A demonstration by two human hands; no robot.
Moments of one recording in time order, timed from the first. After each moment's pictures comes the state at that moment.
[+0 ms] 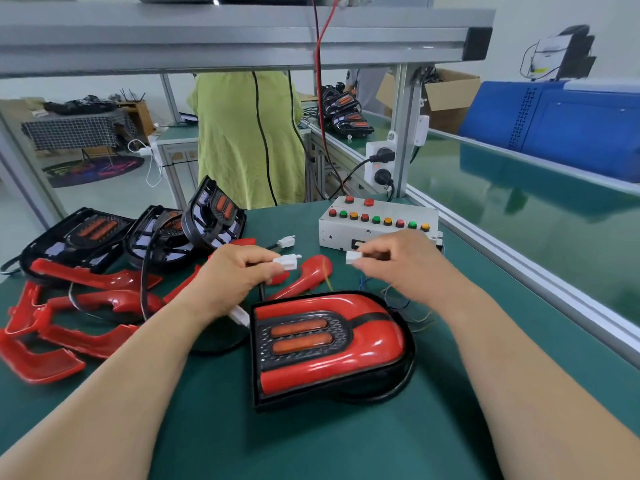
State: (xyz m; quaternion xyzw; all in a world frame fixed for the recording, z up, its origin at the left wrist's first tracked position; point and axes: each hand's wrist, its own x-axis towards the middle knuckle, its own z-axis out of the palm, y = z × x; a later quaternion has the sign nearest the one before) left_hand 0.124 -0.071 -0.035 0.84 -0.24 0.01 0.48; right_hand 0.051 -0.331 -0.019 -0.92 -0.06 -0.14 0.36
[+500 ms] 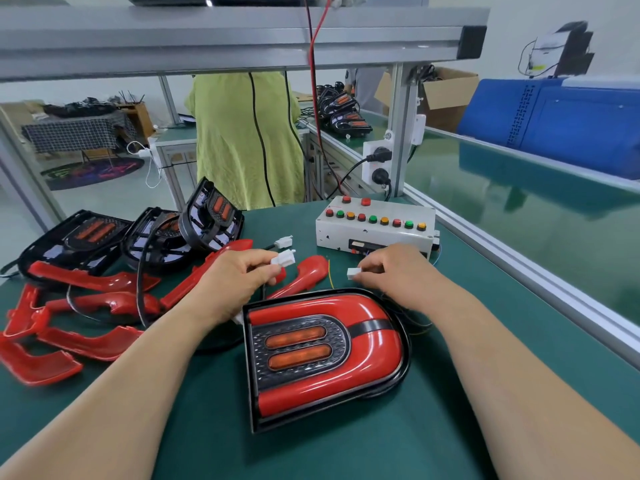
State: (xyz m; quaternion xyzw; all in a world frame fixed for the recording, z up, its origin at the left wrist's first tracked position) left_hand 0.124 -0.074 -0.042 0.86 -0.23 0.00 0.46; right_hand 0.063 -0.342 -0.040 -0.95 -0.01 -0.06 0.29
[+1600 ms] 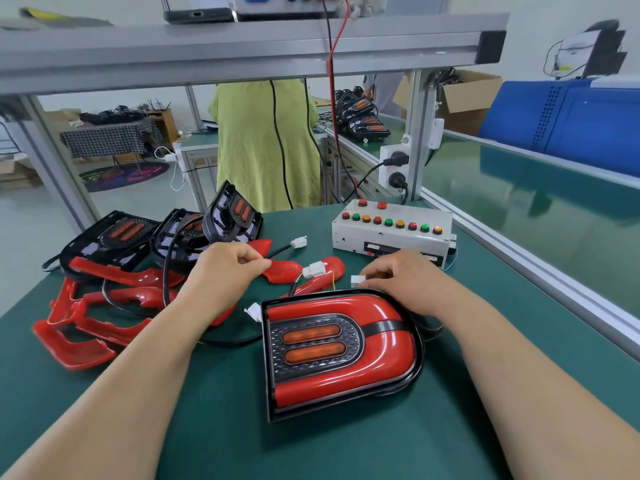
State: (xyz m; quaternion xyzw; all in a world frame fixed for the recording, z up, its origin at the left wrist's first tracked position) left_hand 0.113 -0.053 -0.023 0.91 -0.07 0.10 0.39; right_hand 0.064 -0.338 -0.040 -0.94 -0.05 -0.03 0.35
